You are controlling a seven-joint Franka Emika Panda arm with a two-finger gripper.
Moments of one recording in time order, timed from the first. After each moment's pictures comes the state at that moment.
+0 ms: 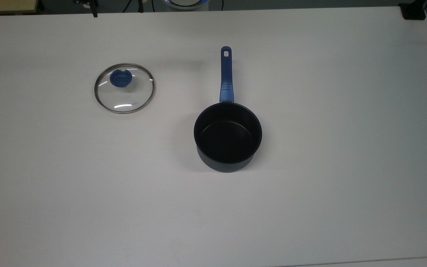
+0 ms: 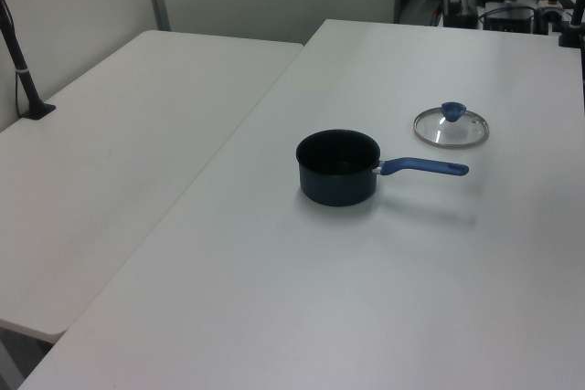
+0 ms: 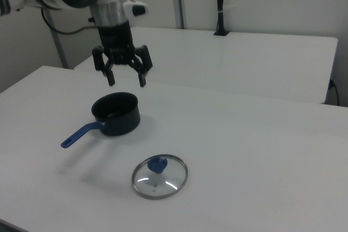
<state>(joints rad) -0.08 0.01 -0.04 -1.61 -0.08 1.57 -0.33</state>
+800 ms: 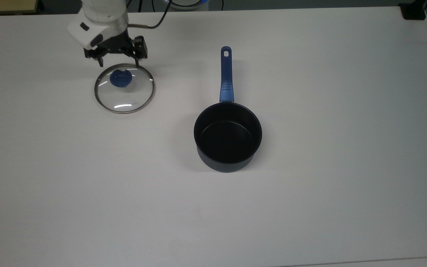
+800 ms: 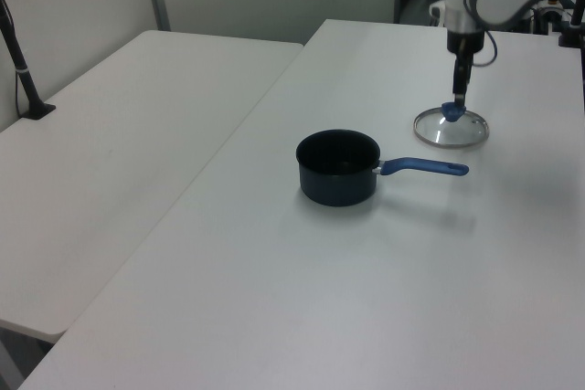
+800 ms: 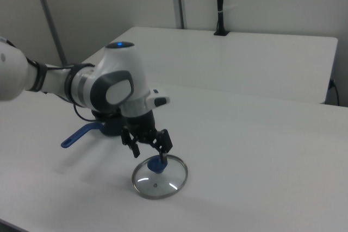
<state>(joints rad) -0.12 0.02 -0.09 -2.18 -0.13 2.19 -0.22</state>
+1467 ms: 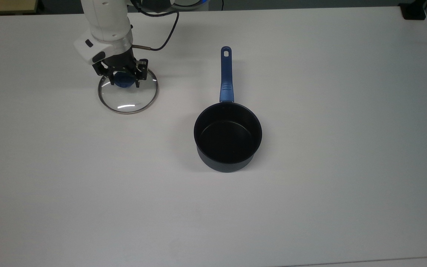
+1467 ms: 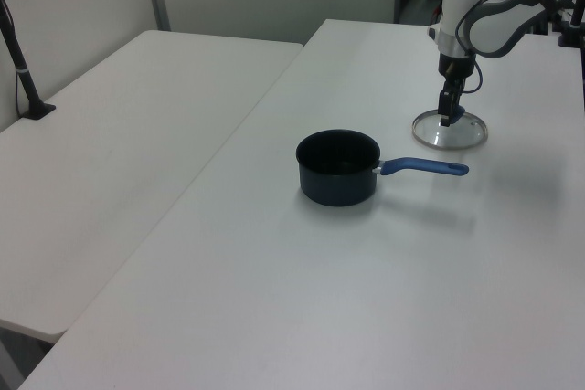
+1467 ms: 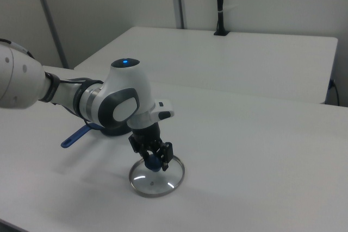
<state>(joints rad) -0.13 0.11 -0.09 -2.21 -0.08 2.37 -0.12</state>
